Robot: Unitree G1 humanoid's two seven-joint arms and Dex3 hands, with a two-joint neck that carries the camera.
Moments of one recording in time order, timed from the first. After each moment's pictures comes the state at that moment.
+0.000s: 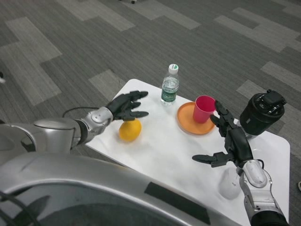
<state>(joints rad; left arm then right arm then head) -0.45 0.41 -1.12 1.24 -1.05 -0.71 0.00 -0.25 -0.28 0.41 0.72 0.22 -0.58 0.24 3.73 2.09</state>
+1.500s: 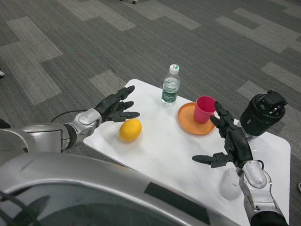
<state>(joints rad) -0.36 0.47 -0.96 1.19 -0.95 -0.74 -0.11 -0.25 -0.28 0.41 0.73 0.22 -0.58 0.24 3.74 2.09</state>
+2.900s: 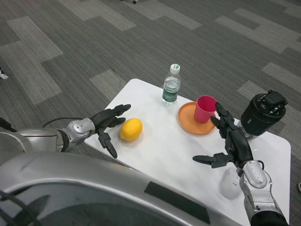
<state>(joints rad) -0.32 0.47 -1.01 1.27 -0.79 -0.68 -0.12 -0.25 -0.28 0.41 0.74 0.22 -0.58 0.24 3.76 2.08</state>
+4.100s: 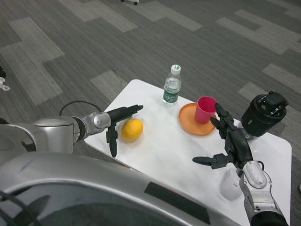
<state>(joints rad) -0.47 0.40 -1.01 1.33 -0.33 -0.51 0.06 -0.25 -0.28 0.41 0.75 0.22 -0.58 0.24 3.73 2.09</state>
